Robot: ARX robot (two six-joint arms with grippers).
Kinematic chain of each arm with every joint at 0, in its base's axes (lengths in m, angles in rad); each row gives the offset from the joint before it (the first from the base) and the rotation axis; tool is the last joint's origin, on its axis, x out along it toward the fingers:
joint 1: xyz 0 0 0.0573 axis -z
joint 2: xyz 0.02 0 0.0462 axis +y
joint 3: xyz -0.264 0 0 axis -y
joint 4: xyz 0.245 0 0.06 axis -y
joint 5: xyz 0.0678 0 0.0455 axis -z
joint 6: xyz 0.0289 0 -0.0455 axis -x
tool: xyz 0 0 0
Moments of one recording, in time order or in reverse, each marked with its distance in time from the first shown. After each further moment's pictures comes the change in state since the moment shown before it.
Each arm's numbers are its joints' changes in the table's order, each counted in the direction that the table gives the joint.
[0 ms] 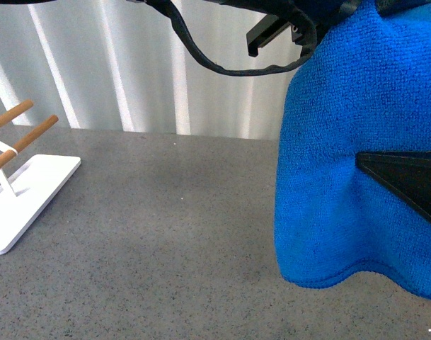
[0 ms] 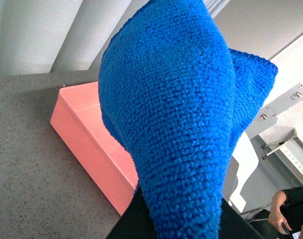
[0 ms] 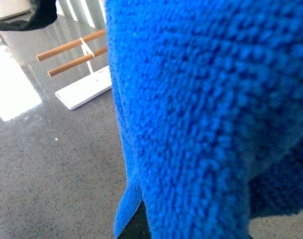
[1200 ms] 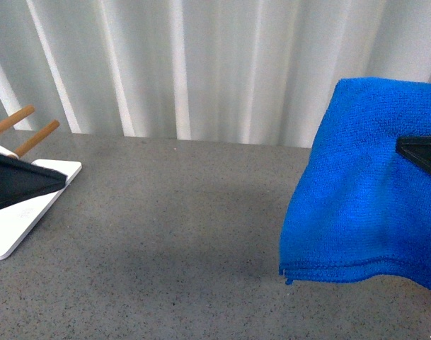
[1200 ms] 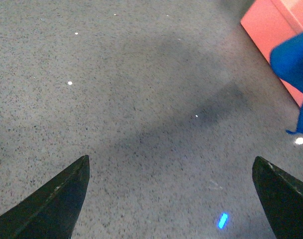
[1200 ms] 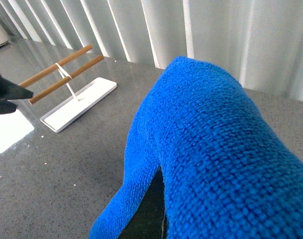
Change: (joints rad) left arm -0.724 -0.297 -0.511 -0.409 0.216 -0.780; right arm 0.092 -0.030 0.002 -0.009 0.014 -0.125
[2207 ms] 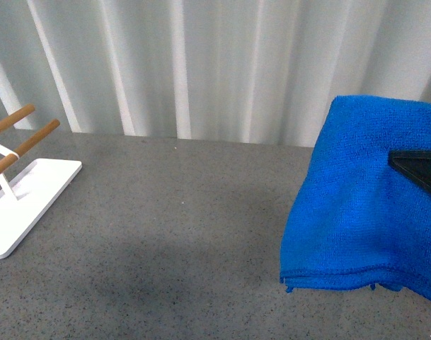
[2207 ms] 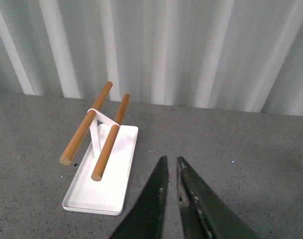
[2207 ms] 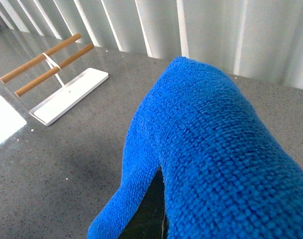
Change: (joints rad) left arm -0.032 -0.586 -0.676 0.806 -0.559 0.261; right arm -0.021 0.034 0.007 -0.019 0.053 0.011
